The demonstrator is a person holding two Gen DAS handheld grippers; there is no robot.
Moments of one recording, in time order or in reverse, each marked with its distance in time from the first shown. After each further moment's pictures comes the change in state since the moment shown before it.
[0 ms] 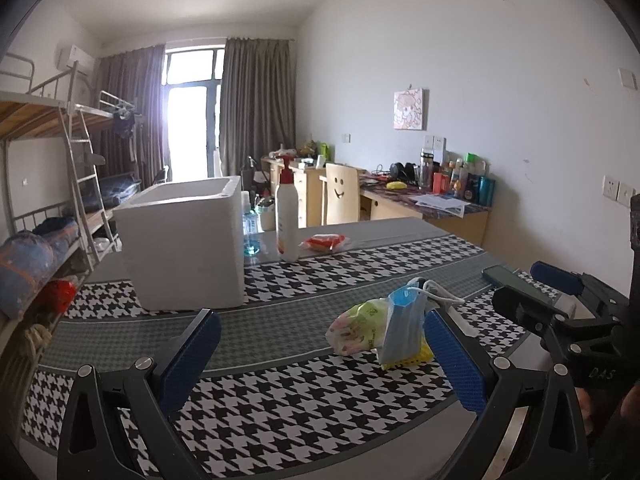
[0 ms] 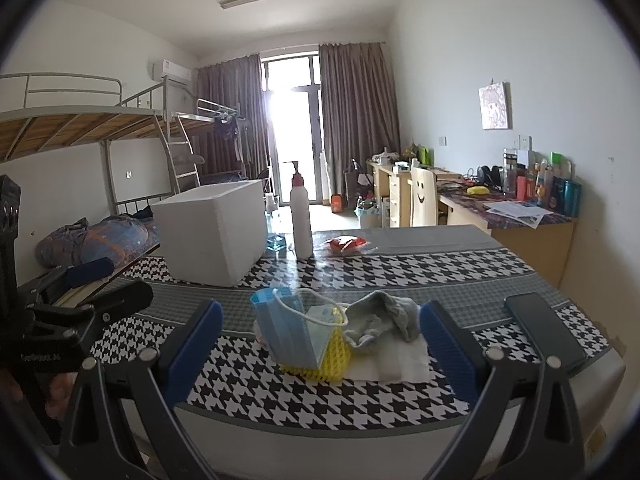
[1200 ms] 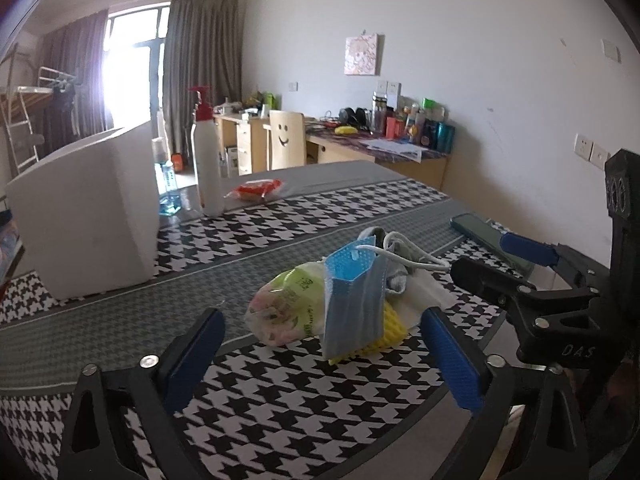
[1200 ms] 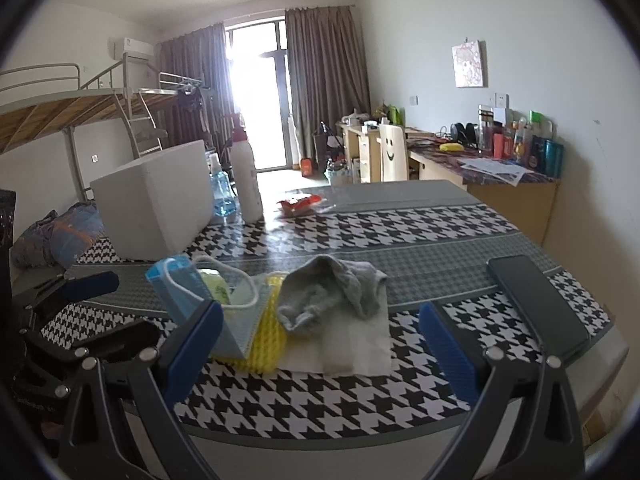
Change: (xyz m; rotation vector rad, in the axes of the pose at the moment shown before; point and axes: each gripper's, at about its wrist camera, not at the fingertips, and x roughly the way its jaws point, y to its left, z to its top) left arm 0.085 -0.037 -0.016 0.068 0.204 -0.185; right arm 0.044 -0.045 -0.015 0.059 0.143 -0.095
